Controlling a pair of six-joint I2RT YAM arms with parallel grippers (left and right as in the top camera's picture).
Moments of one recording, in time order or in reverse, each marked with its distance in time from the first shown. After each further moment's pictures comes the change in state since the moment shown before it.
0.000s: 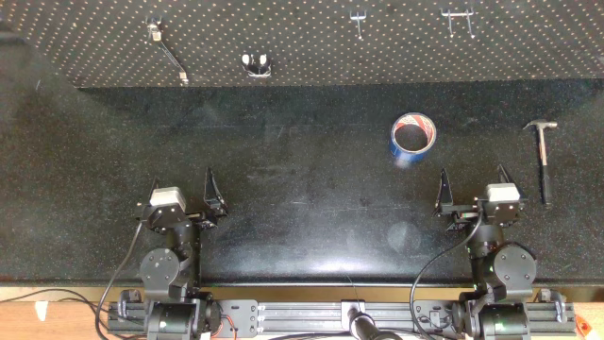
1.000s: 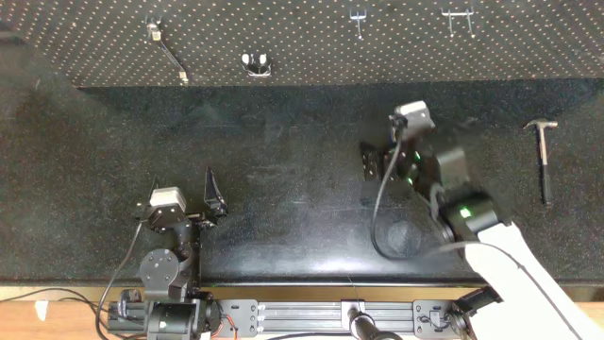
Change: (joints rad) left arm 0.000 -0.005 0.000 -0.001 0.004 0.000; right arm 0.374 1.167 0.700 -0.149 -0.071 0.230
